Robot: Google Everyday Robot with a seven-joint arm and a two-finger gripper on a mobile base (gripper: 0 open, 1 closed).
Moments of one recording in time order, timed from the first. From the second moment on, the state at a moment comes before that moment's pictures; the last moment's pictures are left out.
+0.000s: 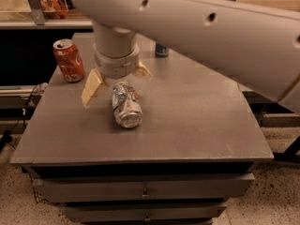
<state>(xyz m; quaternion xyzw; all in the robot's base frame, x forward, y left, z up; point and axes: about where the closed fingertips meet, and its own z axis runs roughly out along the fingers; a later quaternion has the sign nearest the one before) 0.531 0.077 0.867 -0.29 0.95 0.02 0.10</state>
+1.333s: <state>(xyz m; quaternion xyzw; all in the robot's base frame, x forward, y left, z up) 0.535 0.064 0.844 -0.05 0.99 -0.03 0.10</state>
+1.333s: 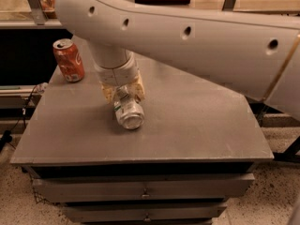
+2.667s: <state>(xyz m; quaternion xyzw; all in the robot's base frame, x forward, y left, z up) 0.567 -0.039 0.910 -0.05 0.93 0.24 0.28</state>
